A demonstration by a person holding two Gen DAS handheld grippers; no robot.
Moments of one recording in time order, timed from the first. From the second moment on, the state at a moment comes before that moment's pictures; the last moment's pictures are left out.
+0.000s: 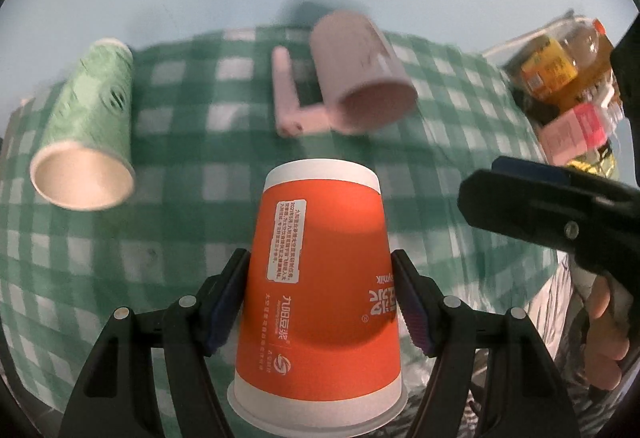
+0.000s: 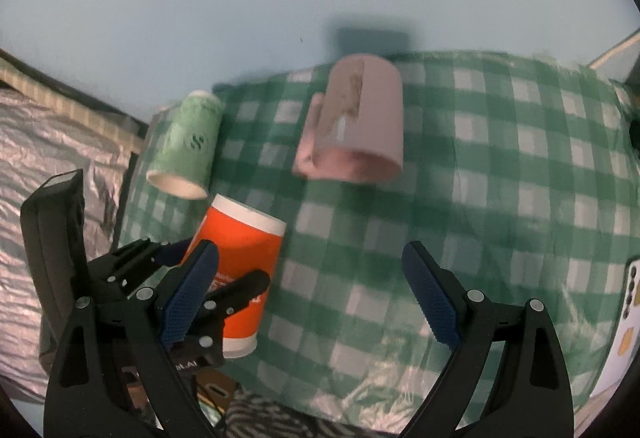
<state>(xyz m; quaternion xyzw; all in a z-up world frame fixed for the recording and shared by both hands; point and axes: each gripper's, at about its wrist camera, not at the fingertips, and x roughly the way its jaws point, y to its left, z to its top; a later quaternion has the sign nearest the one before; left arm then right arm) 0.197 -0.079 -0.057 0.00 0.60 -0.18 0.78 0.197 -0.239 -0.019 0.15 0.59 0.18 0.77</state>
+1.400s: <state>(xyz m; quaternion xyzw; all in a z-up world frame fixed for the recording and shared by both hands) 0.179 -0.012 -0.046 -0.01 0.59 -0.13 0.80 0.185 -0.189 -0.068 0.19 0.65 0.15 0.72</state>
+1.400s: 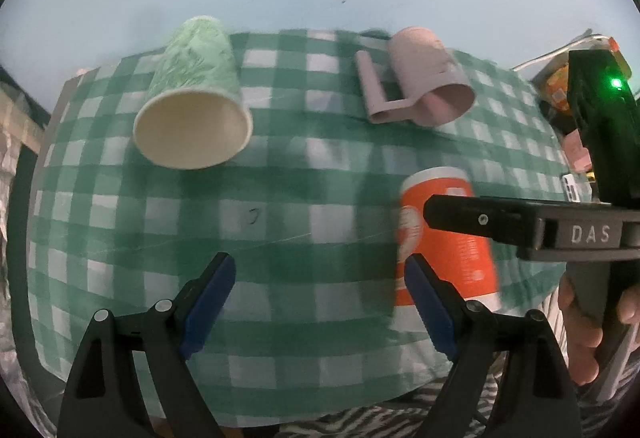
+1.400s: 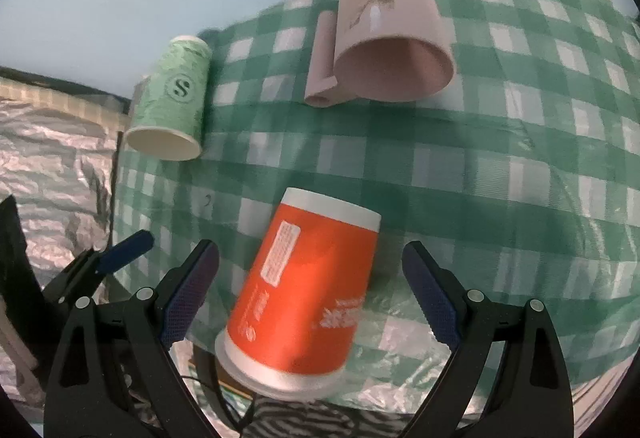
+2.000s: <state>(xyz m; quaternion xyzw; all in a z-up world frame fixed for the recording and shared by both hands) 0.183 -0.009 -0.071 -0.02 0.60 -0.13 0.79 0.191 -0.181 -0.096 0.17 0.69 0.14 0.68</state>
